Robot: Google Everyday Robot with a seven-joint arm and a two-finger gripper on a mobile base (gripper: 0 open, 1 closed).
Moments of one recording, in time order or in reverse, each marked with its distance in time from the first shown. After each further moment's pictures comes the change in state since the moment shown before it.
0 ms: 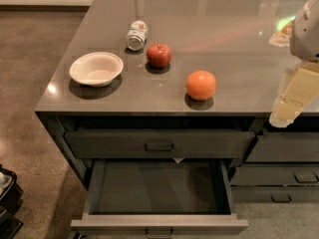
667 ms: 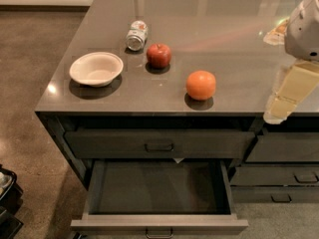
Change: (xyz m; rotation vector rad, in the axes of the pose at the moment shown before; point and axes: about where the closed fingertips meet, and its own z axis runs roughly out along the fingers) arm -0.007 -0.006 0.005 0.003 -0.038 -0.017
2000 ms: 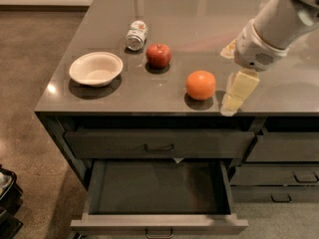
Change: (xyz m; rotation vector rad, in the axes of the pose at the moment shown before) arm -0.039 -0.046 0.104 -0.101 -0.131 -0.049
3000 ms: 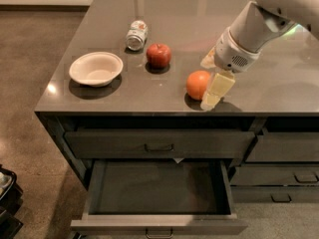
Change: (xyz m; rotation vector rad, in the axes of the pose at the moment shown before) arm -0.023 -0.021 0.048 -0.066 -0.048 -0.022
